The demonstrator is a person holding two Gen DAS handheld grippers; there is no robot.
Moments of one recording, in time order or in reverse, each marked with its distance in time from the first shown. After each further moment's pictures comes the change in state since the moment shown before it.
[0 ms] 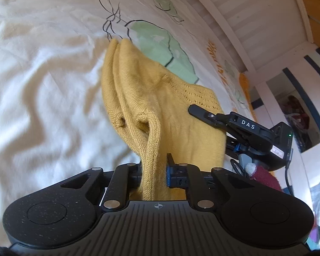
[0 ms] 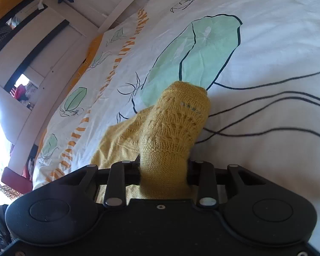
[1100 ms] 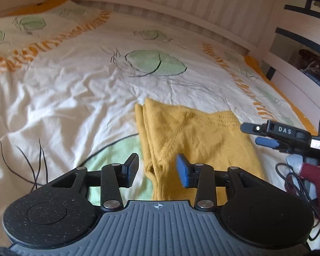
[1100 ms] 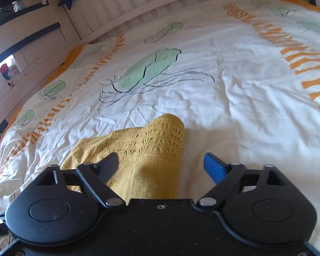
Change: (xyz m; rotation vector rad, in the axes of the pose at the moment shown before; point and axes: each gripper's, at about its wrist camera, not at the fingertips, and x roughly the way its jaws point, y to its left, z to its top) left arm -0.101 -0.088 -0.161 0.402 -0.230 0.352; right arm -0.176 0.037 -0.166 -0.176 -0.246 -0.359
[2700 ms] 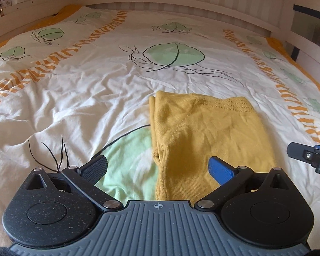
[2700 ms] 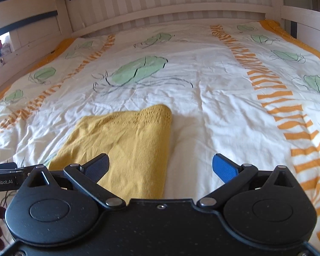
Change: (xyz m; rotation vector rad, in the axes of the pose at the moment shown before) left arm -0.024 -0.045 -0.013 0.071 0.080 0.229; right arm -0.080 0.045 -0.034 -0.139 0.020 -0.172
